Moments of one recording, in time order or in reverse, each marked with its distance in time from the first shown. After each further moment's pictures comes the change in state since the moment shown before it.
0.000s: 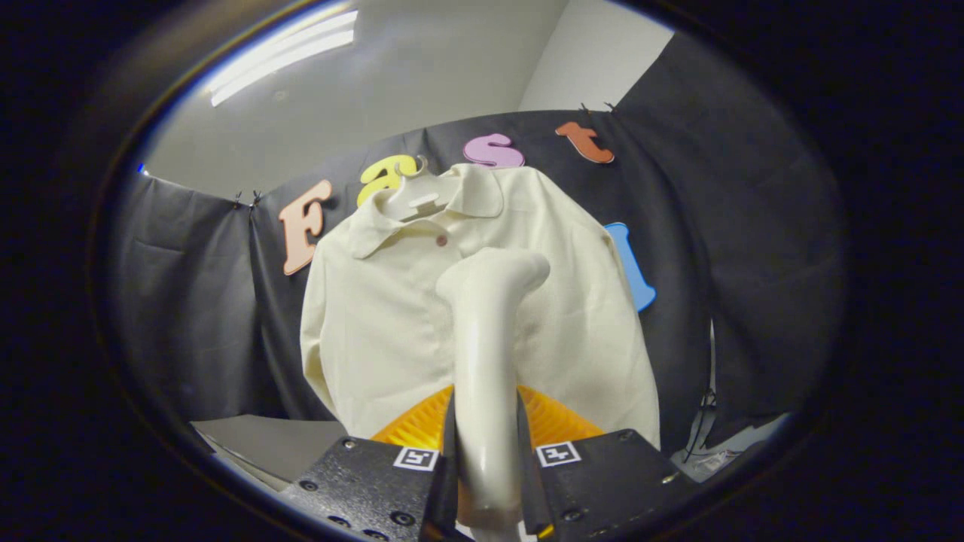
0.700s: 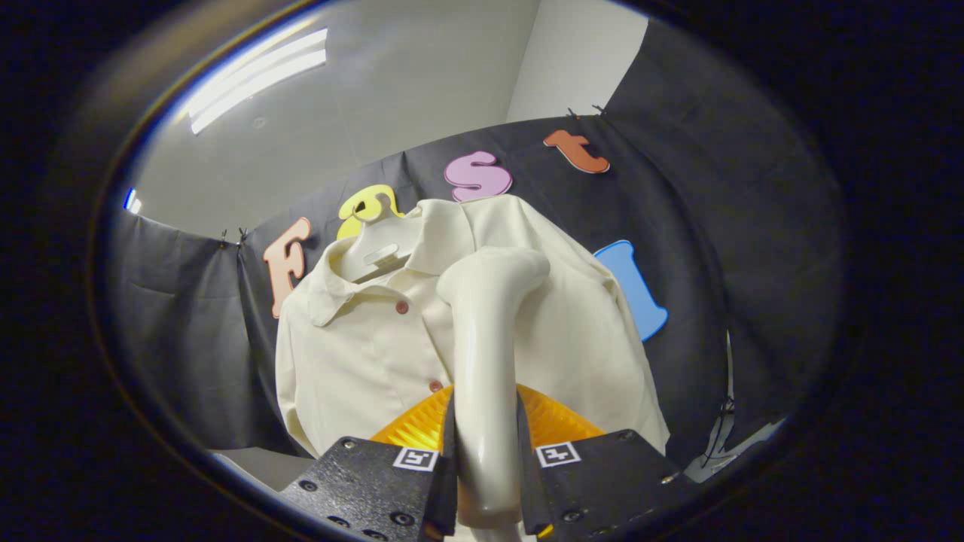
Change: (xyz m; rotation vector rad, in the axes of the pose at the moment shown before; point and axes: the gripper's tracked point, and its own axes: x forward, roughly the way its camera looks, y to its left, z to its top) arm 0.054 -0.024 0.038 0.100 -0.043 0.045
